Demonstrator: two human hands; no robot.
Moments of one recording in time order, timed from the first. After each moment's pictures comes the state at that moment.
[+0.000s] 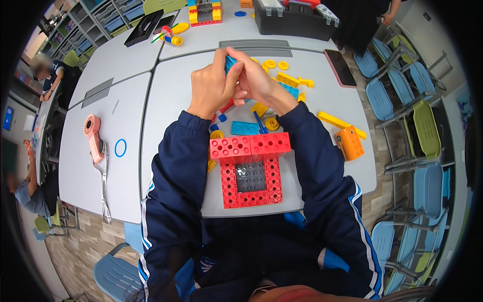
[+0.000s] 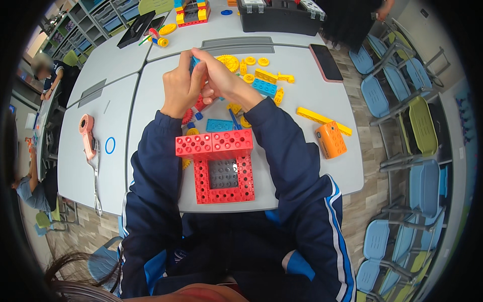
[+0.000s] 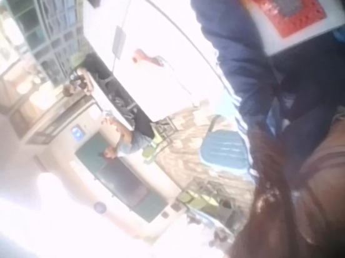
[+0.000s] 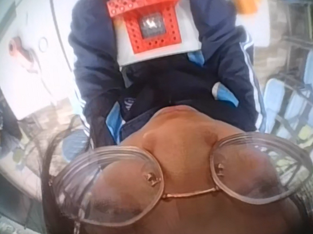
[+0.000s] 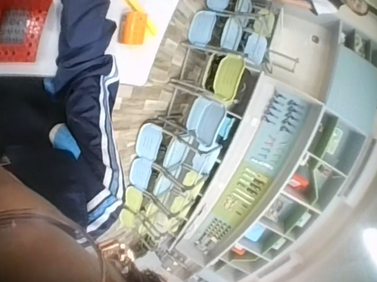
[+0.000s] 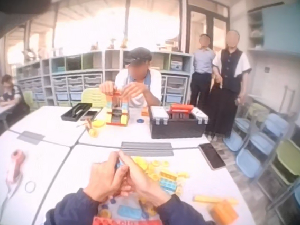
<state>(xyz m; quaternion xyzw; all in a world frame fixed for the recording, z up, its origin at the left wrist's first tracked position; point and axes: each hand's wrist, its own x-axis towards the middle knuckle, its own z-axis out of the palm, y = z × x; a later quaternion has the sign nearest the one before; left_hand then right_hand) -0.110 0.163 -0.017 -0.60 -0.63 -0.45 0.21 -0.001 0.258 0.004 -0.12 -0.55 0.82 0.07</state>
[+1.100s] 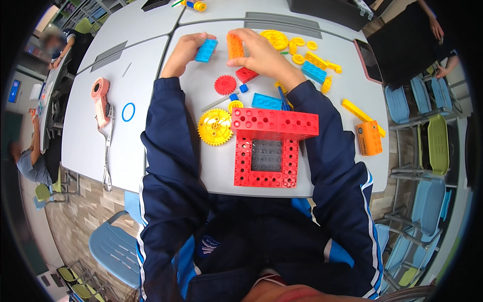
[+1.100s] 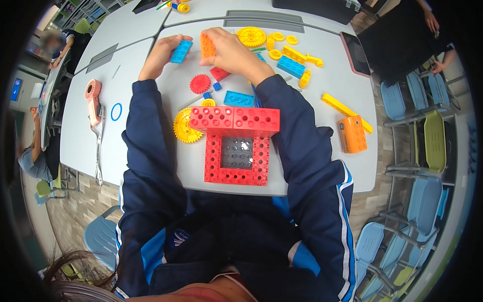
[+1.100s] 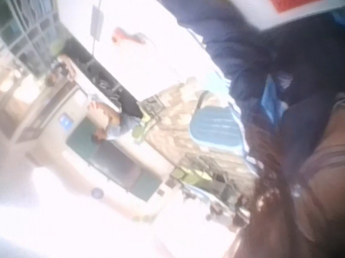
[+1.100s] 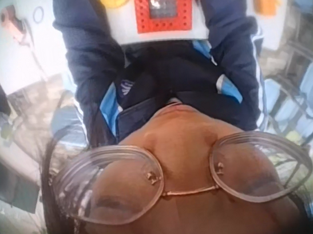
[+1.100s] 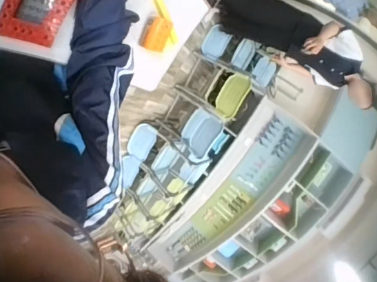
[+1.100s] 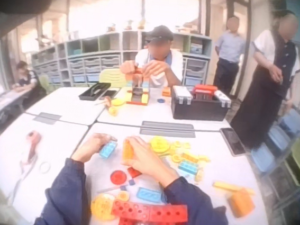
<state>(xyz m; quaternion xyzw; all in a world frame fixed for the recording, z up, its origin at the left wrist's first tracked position) -0.231 0.123 -0.050 -0.41 -0.71 -0.51 -0.26 -0.045 0.268 -0.058 -0.03 -0.93 0.26 0.28</state>
